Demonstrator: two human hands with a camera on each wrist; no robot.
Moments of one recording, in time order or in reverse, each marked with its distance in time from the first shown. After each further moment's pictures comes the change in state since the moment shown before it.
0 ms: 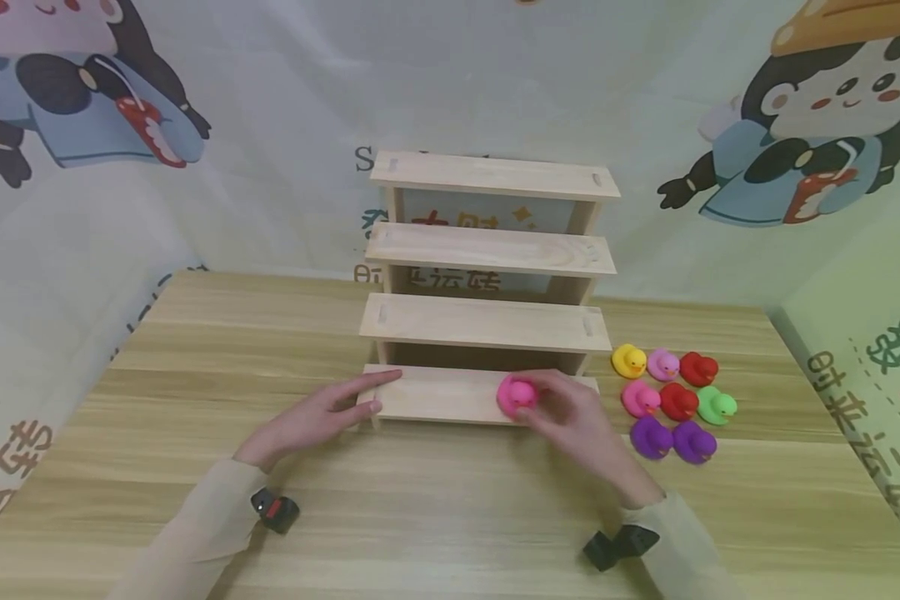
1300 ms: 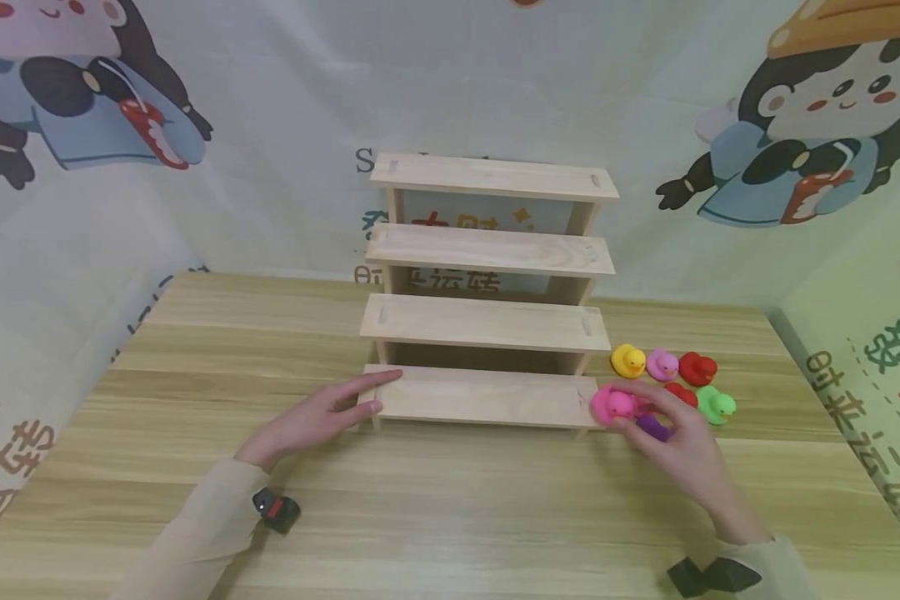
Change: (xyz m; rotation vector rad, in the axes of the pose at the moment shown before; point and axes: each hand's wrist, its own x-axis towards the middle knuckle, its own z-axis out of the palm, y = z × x) left_hand 0.000 -0.002 0.000 0.018 0.002 -0.004; right_hand -0.054 0.013 -0.073 -0.158 0.171 0.138
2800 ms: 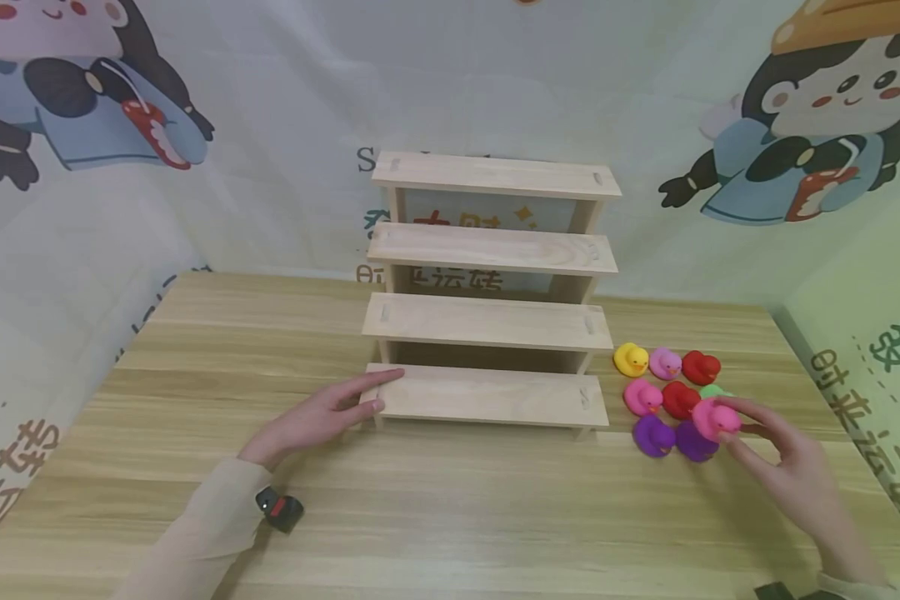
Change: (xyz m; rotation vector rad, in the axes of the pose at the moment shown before) left_hand -0.001 0.002 0.000 -0.021 -0.003 -0.004; right_hand -0.039 0.040 -0.072 -0.046 0.090 0.002
